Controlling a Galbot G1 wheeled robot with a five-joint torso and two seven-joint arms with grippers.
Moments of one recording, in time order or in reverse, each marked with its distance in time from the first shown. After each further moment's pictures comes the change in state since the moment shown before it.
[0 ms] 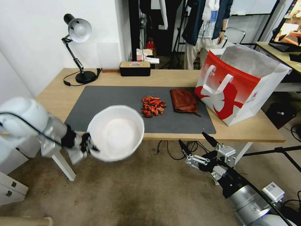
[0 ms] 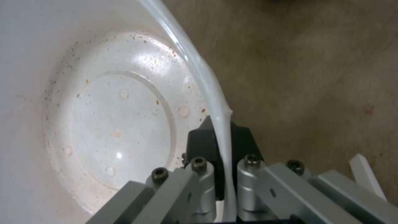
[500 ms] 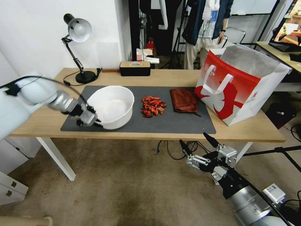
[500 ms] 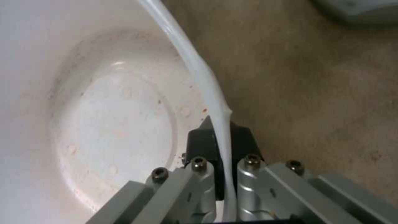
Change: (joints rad) left arm -0.492 -0.085 0.349 0.226 -0.225 0.263 0.023; right arm -0.006 0.027 -0.010 0.001 -0.029 0.003 -0.007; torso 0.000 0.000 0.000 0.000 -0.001
